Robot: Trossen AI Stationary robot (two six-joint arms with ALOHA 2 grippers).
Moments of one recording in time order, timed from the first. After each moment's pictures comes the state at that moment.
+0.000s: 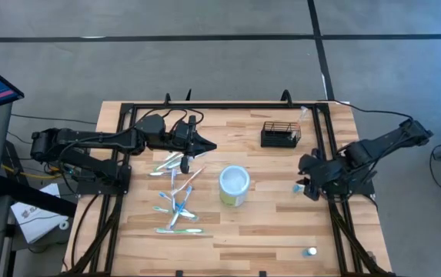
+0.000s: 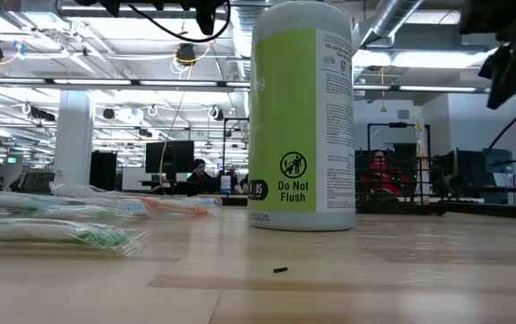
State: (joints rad) left arm 0.13 1.22 0.84 0.38 0.20 -0.04; right arm 0.43 0.81 0.77 -1.09 0.25 0.73
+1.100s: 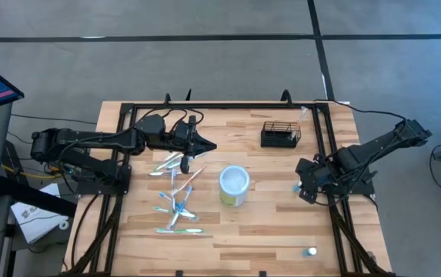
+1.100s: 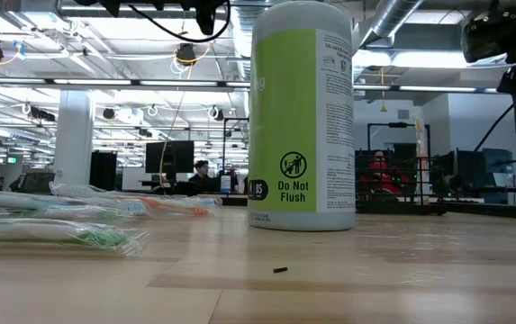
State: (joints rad) left arm 0.13 1.22 0.84 0.38 0.20 -0.04; right arm 0.43 0.94 0.76 -1.16 0.17 0.89
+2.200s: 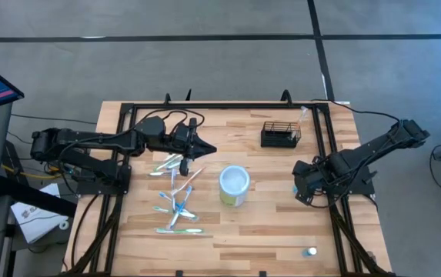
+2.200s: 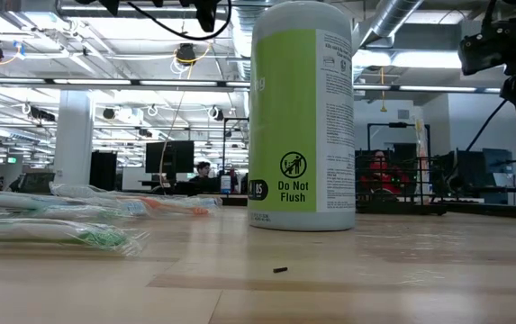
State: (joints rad) left arm 0.11 1.22 0.84 0.38 0.21 -0.04; right arm 0.43 1.04 0.76 -1.16 0.16 0.94
